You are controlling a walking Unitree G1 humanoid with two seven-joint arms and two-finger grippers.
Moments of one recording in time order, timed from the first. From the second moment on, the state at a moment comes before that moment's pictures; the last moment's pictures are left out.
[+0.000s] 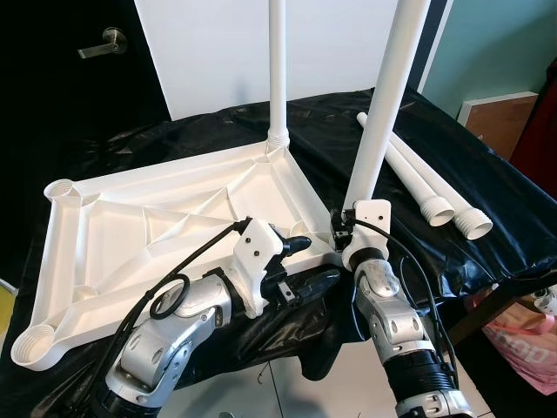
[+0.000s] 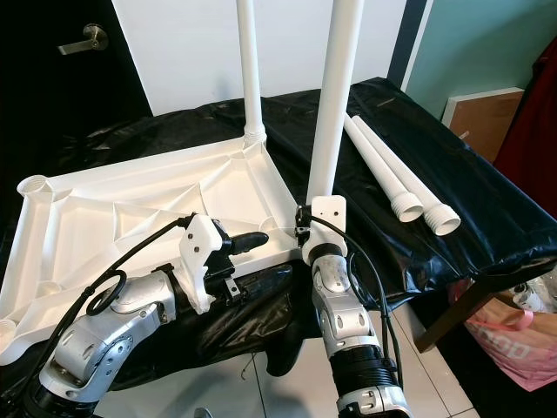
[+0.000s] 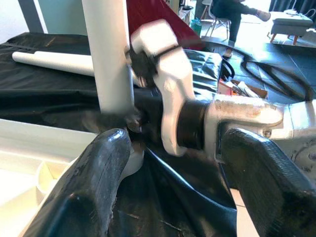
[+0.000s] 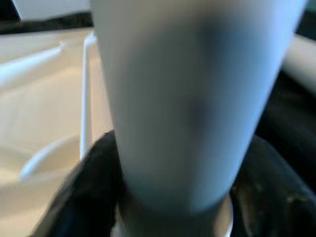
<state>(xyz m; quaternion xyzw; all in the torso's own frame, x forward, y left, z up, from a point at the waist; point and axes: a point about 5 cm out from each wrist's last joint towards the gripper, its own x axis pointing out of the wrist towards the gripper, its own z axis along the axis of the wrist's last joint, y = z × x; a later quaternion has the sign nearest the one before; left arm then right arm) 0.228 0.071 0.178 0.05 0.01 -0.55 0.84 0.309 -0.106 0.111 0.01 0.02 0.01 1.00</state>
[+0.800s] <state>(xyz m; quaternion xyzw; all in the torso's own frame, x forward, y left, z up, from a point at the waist) 0.230 0.069 0.181 0.05 0.00 -0.55 0.84 0.340 -0.168 0.138 -0.08 0.00 0.30 0.95</state>
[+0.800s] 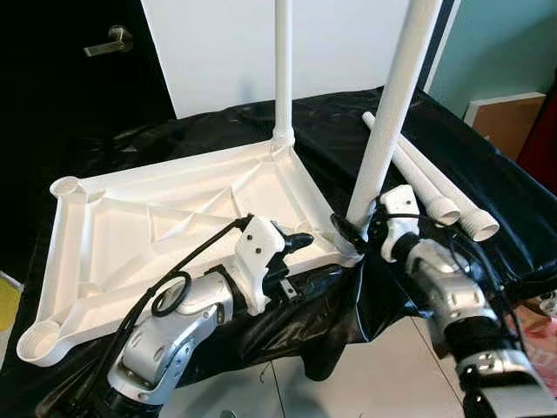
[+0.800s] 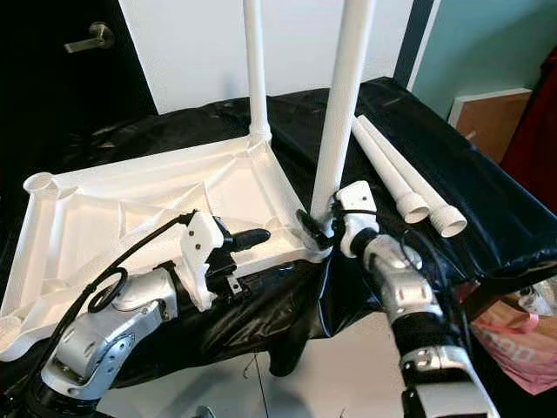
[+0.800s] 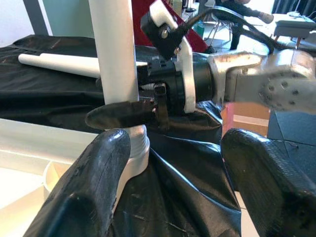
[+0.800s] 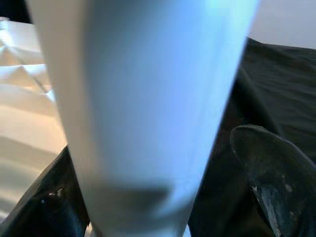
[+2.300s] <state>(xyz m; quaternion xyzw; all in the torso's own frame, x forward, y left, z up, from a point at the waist) 0.231 0.069 0.182 0.05 0.00 -0.55 0.84 0.320 -0.179 0.128 -0.10 0.06 0.49 0.86</state>
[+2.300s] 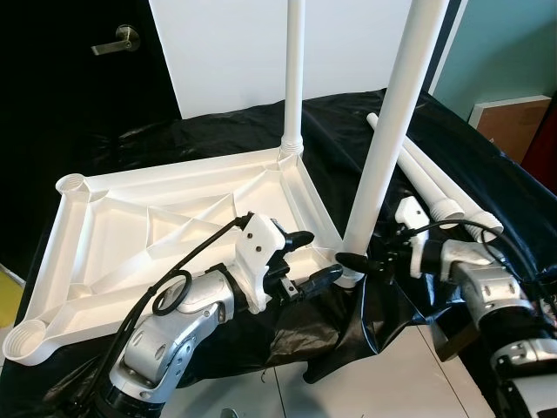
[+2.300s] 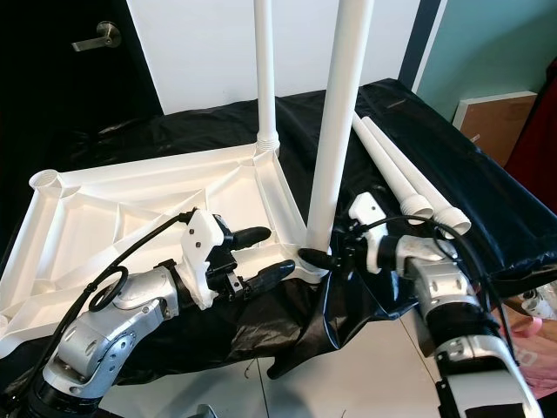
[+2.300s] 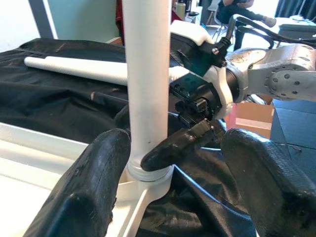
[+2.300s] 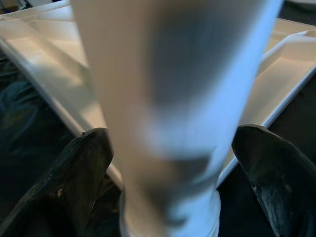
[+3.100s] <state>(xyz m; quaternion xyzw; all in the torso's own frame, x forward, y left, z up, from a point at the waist) 0.231 0.069 0.181 0.05 0.00 -0.54 0.84 0.318 -0.151 0.116 -0.04 0.00 0.37 0.93</state>
